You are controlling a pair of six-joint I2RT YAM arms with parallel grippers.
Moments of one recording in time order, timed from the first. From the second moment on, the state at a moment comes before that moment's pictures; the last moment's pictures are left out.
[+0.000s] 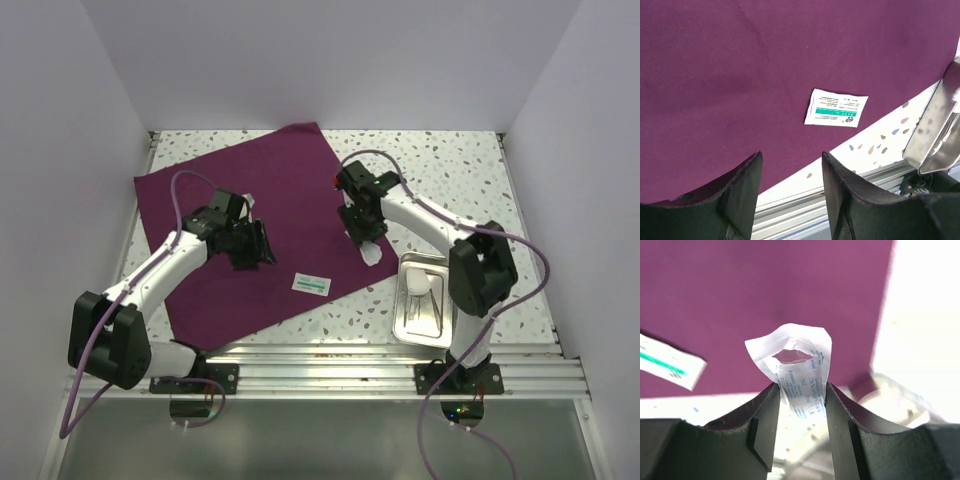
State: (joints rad) left arm -0.34 1.33 0.95 -0.69 0.23 -0.59; right arm 0.61 1.89 1.56 -0.94 0.12 0.17
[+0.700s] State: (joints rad) left arm -0.33 1.37 0.95 -0.69 0.27 -0.57; right arm 0.30 1.35 0.89 -1.13 0.04 0.43
